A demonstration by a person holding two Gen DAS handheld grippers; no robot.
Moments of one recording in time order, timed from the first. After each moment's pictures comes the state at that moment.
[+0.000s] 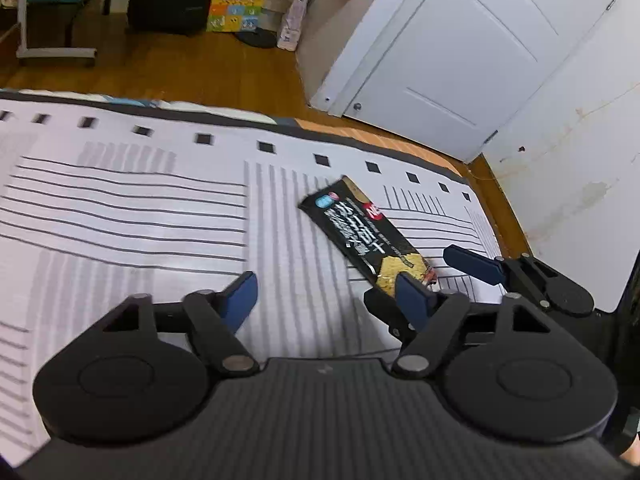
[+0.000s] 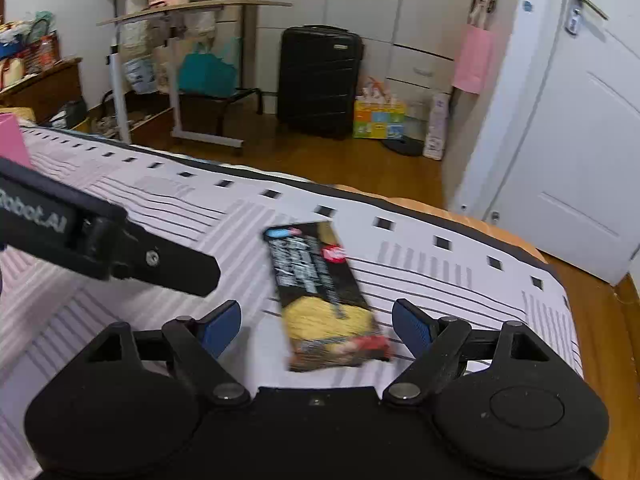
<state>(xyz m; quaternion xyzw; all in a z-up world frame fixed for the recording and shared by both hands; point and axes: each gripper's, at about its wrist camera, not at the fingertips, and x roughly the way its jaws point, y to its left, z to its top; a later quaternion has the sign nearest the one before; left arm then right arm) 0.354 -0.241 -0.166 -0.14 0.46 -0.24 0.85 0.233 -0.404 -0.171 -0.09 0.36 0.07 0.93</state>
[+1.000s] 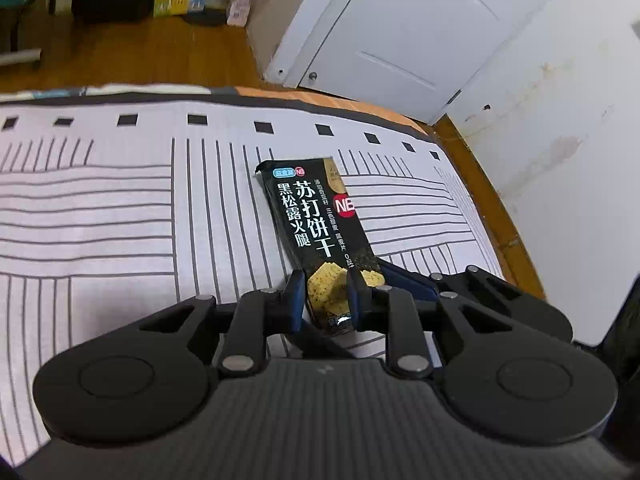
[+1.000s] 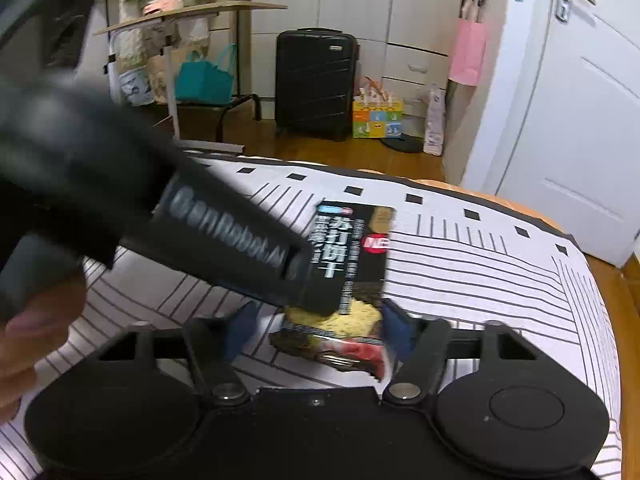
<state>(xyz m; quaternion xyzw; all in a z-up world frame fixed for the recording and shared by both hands) 0.362 -0.273 -0.185 -0.11 0.47 -0.31 0.82 0.209 -0.378 -0.182 -0.04 0.35 0.07 0.93</state>
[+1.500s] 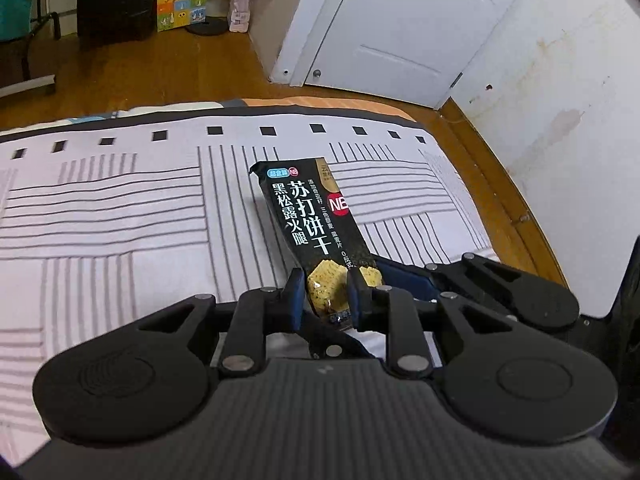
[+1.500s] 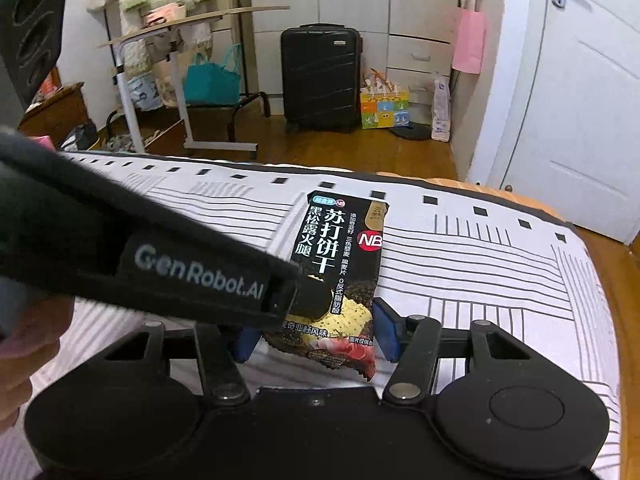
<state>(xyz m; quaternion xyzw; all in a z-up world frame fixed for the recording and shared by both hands) 0.319 -0.249 -0.132 -0.05 0.47 -0.30 0.83 0.183 -0.353 -0.147 -0.03 0.38 0.08 0.92</state>
